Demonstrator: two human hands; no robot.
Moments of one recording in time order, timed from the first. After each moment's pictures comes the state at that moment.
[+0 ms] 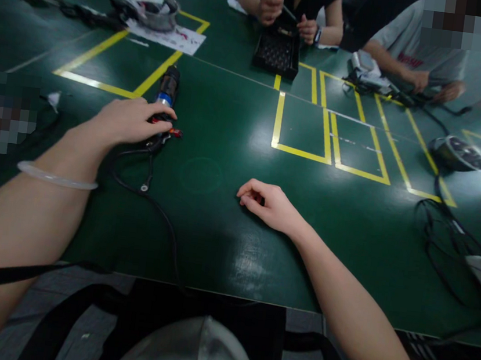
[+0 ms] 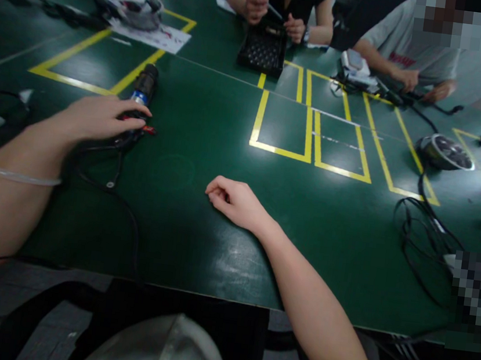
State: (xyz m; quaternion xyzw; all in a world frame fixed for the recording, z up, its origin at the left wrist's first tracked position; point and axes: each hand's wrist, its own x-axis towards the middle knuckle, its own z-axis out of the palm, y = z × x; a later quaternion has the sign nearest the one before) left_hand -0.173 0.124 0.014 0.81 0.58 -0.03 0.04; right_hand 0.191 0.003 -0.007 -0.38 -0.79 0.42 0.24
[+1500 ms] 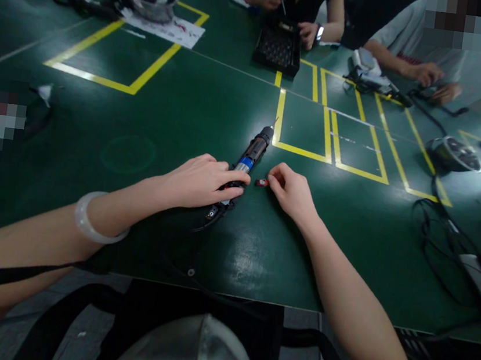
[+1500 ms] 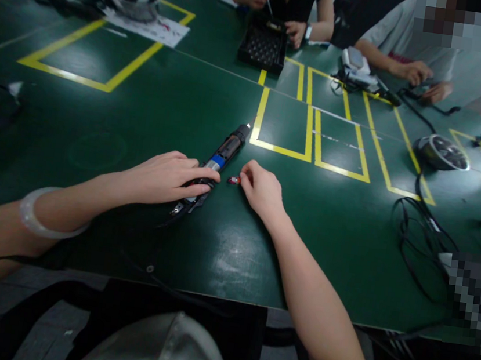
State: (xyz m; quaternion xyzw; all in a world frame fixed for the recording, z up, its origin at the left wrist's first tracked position) left_hand -0.028 0.031 0.018 0.92 0.38 0.00 0.09; right_hand 0.216 0.025 -0.013 -0.57 -0.76 0.19 0.24
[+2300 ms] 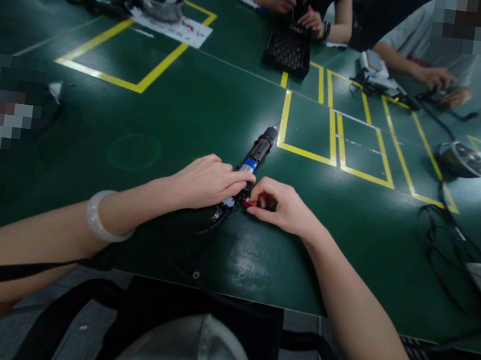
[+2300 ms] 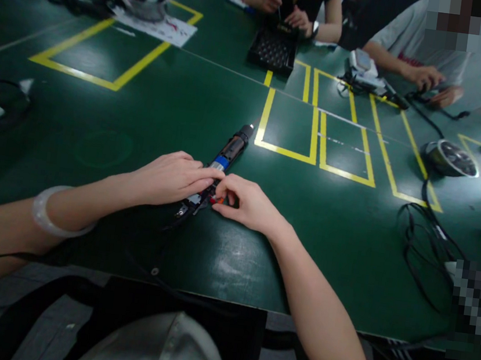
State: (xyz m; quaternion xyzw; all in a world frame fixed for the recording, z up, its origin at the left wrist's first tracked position) left_hand -0.026 0.029 0.010 0.92 0.38 0.02 0.04; right_hand 0.203 0.005 0.006 -0.33 -0.83 0.38 0.24
